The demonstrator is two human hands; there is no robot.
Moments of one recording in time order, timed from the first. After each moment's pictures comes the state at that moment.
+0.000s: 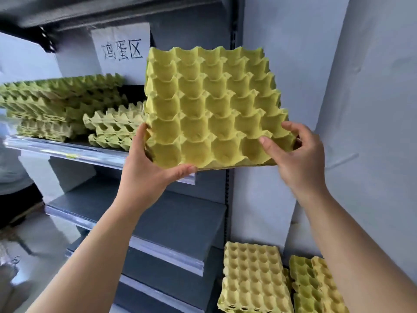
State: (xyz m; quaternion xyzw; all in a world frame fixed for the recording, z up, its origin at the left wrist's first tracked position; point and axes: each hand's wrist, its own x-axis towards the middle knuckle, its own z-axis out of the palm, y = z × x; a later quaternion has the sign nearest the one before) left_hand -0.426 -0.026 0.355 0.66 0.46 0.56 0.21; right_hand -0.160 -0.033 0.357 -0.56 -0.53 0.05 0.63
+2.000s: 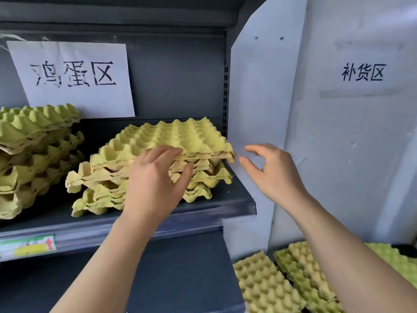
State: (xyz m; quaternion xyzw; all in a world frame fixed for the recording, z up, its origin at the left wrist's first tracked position) left_hand -0.574 0.169 0.383 0.81 0.24 0.53 -0.04; right_hand -0.378 0.048 0.395 -0.72 -0.51 -0.17 0.44
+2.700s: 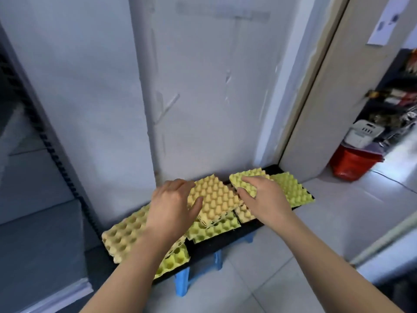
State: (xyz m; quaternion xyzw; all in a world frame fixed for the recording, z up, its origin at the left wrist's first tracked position) left_hand -0.231 -0.053 0.196 0.95 0.14 0.26 0.15; right_hand -0.101 -0.233 0.211 -0.90 -0.33 -0.06 0.27
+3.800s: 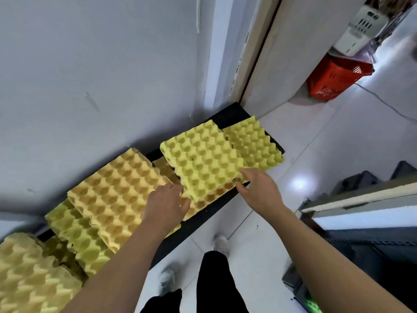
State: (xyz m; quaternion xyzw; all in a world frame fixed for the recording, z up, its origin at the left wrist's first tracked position) left_hand 0.248 -0.118 -0.039 0.96 0.14 -0.15 0.17; right_hand 0.348 -0.328 -0.018 -0.96 -0.15 0.15 0.16
